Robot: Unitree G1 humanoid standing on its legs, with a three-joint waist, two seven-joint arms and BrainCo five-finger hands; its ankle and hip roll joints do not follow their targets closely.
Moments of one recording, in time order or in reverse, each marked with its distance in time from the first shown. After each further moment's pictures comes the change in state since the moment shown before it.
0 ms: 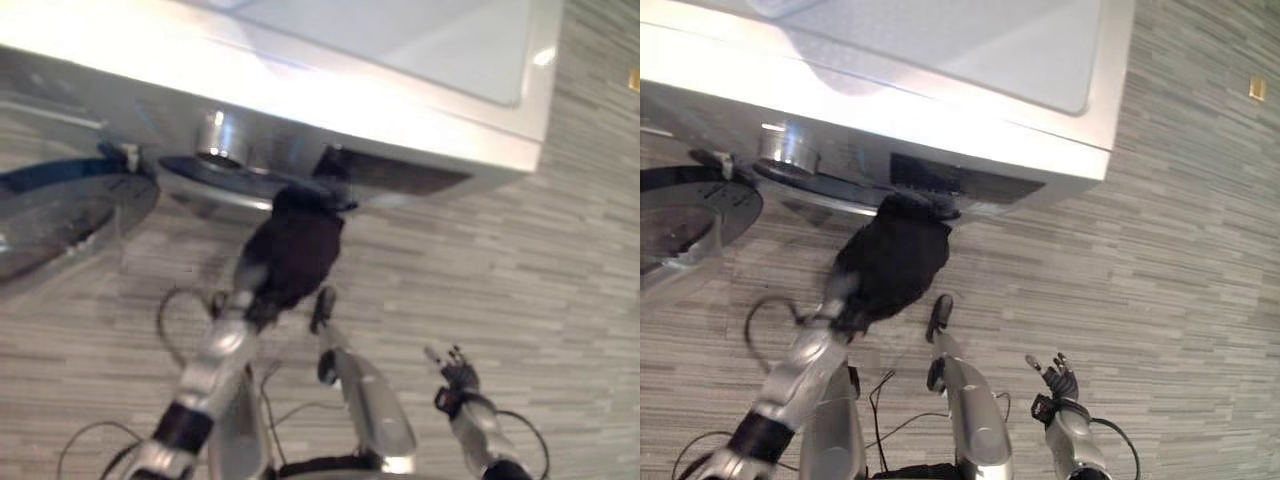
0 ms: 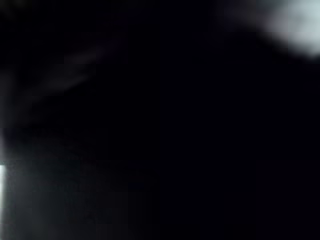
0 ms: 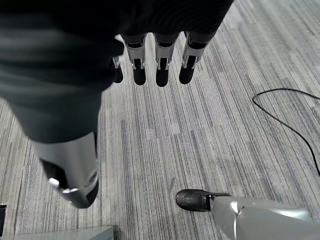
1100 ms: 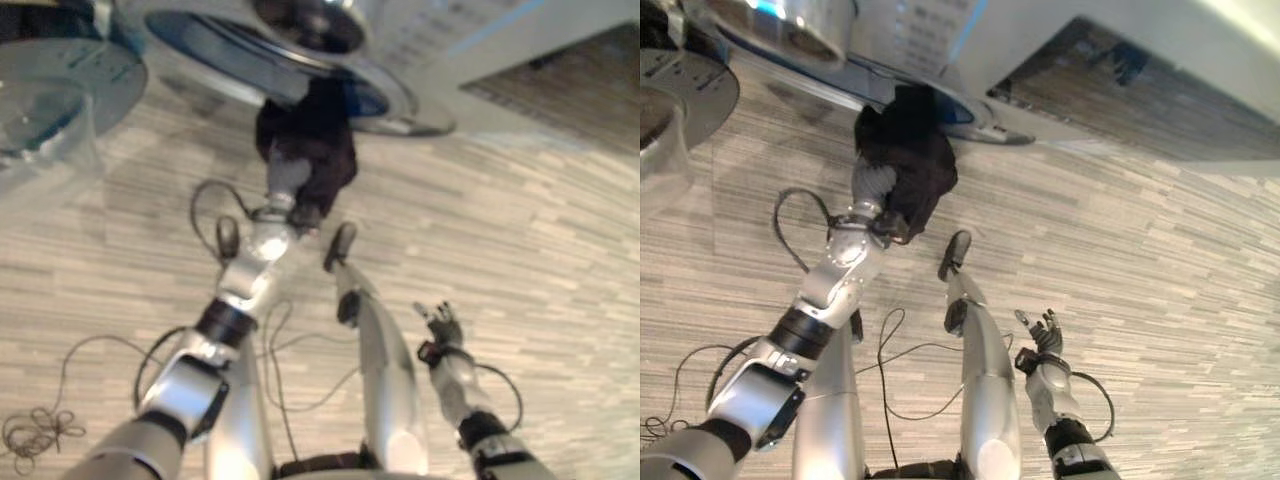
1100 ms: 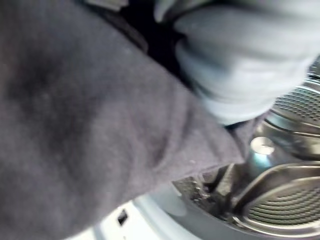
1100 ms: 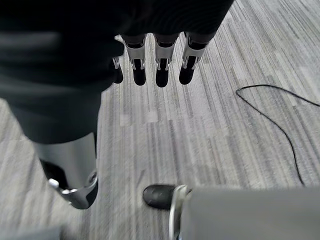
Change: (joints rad) left arm -0.793 -0.154 -0.128 0.201 0.025 -0.073 0.140; right arm -0.229 0.026 0.046 0.034 0.039 -0.065 -0.062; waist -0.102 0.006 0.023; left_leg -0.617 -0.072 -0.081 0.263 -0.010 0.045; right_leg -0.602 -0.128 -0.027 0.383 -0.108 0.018
